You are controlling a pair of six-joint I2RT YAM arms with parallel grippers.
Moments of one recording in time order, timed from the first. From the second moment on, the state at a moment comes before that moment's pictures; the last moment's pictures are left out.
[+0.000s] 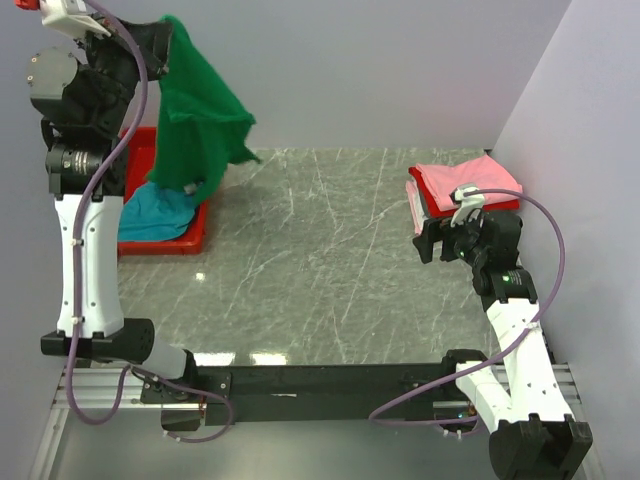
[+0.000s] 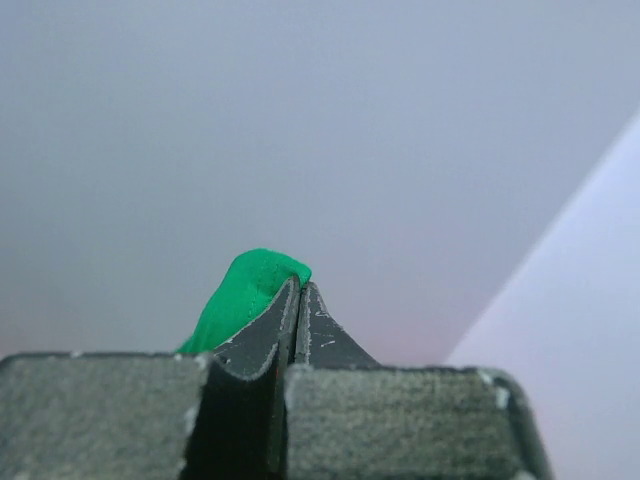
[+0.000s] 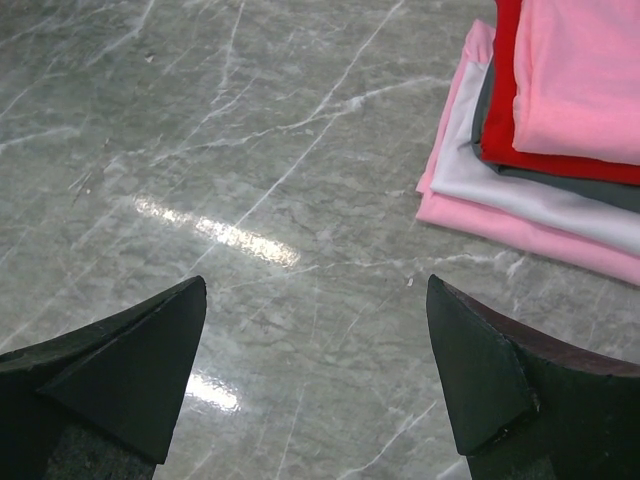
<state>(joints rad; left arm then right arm) -0.03 1.48 2.12 -0.28 0.19 -0.50 -0.04 0.83 0.79 -0.43 -0.40 -0.11</state>
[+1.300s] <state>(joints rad) -0.59 1.68 1.74 -0.10 0.12 -0.53 -0.04 0.83 0.78 -0.45 -0.44 -0.19</state>
